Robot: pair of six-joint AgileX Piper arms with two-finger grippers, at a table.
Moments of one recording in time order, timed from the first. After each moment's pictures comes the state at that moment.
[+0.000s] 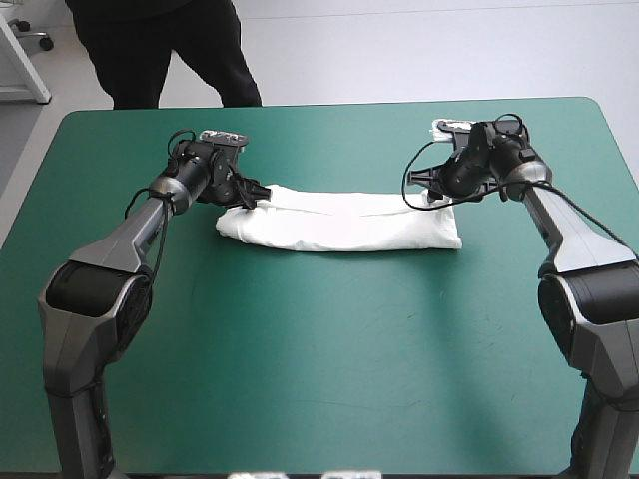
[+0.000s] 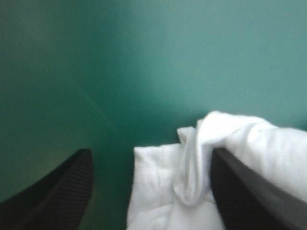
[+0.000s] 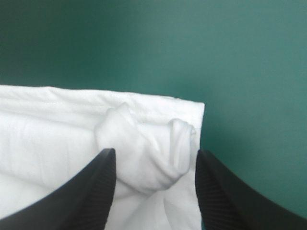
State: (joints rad) left arm -0.26 2.09 -1.75 0.09 0.82 -0.11; right arm 0.19 2.02 -1.77 0.10 0.96 0.14
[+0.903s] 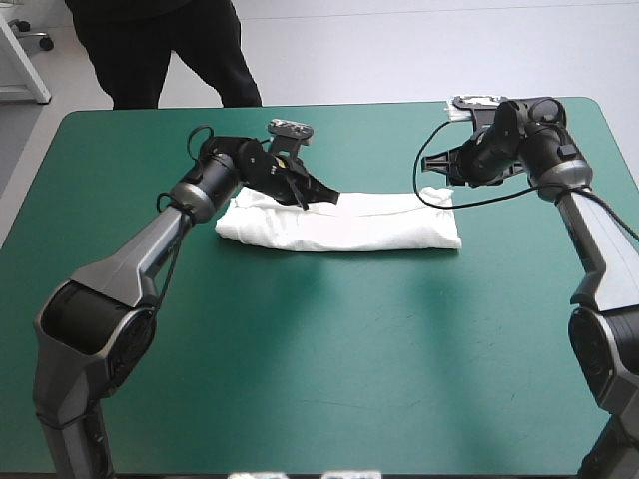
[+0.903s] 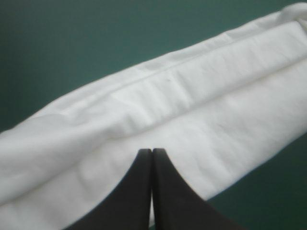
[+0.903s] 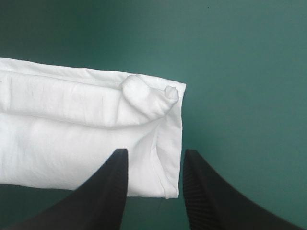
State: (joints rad) left arm -0.46 1.97 -1.77 -0.30 0.84 0.15; right arm 0.19 1.82 -1.77 0.06 1.08 0.11
